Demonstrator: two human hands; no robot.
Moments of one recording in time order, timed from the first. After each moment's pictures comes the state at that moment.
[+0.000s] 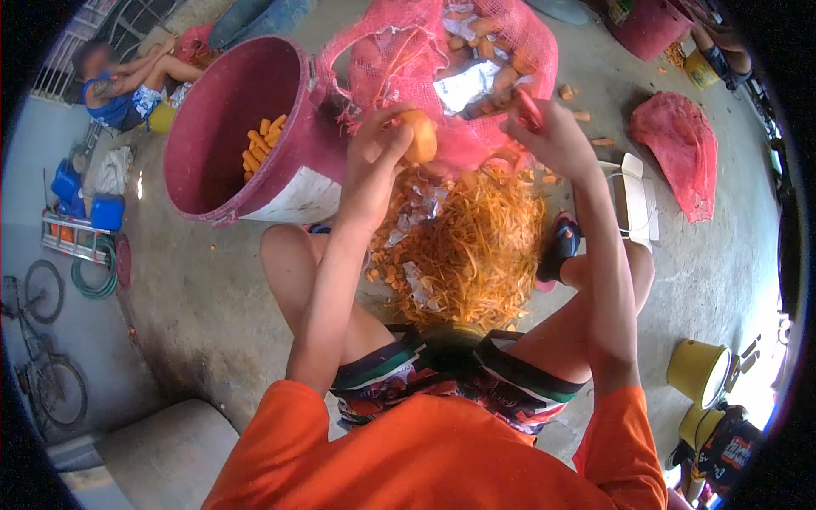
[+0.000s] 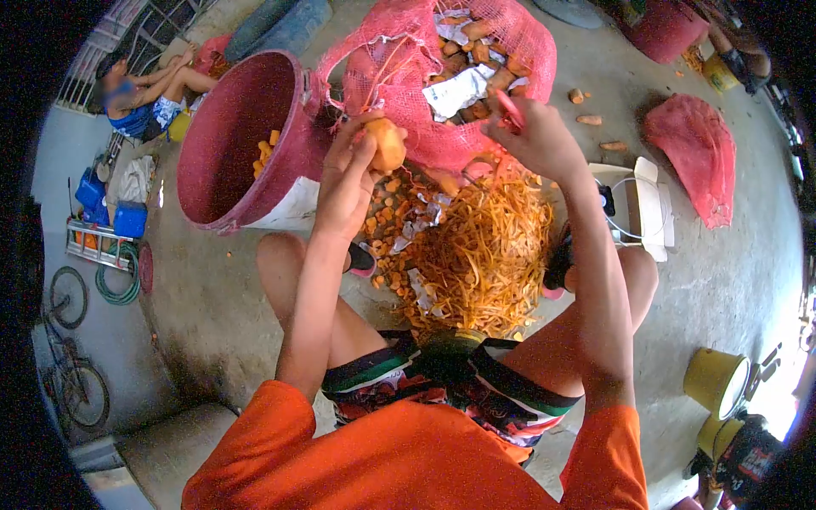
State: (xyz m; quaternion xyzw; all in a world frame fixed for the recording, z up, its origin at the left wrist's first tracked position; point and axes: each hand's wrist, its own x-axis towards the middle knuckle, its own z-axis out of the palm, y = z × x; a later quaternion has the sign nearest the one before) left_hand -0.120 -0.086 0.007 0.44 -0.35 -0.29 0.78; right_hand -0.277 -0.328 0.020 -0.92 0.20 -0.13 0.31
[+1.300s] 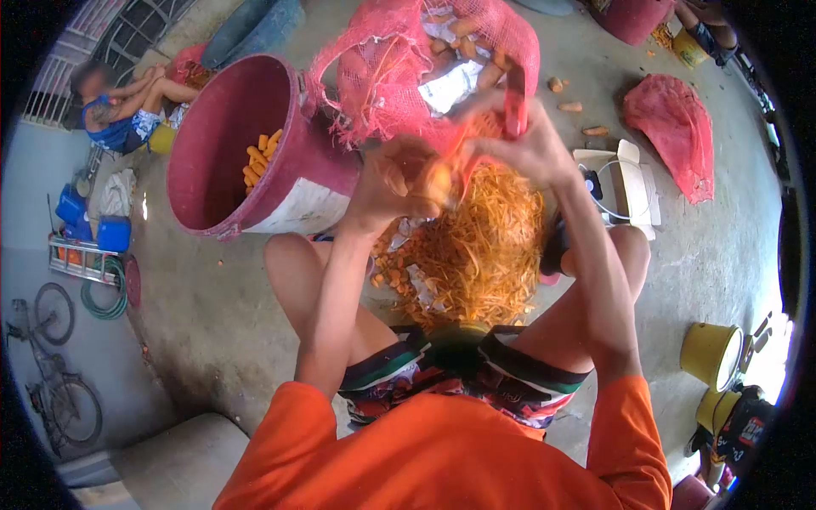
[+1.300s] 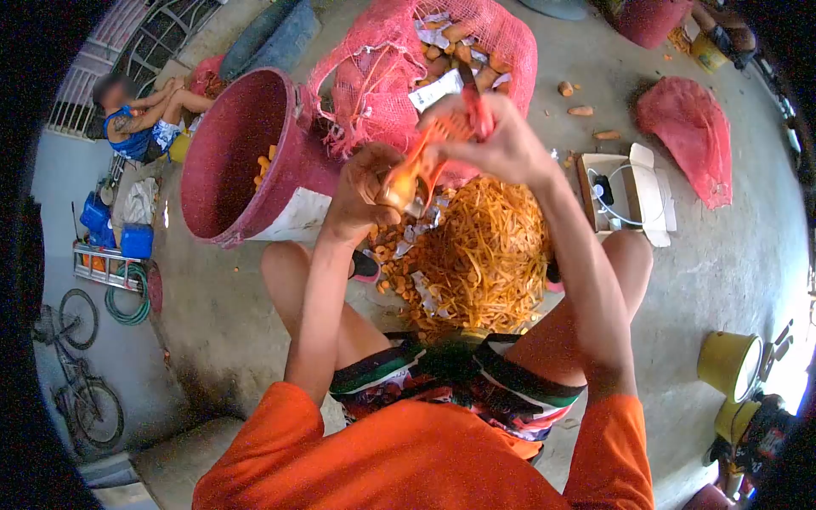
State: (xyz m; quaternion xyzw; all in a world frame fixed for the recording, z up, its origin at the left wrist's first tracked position) left_hand -0.123 -0.086 -0.008 0.40 -0.39 -0.45 0.70; right_hand -0.271 -0.295 0.036 -0.80 -0.06 -0.28 0.52
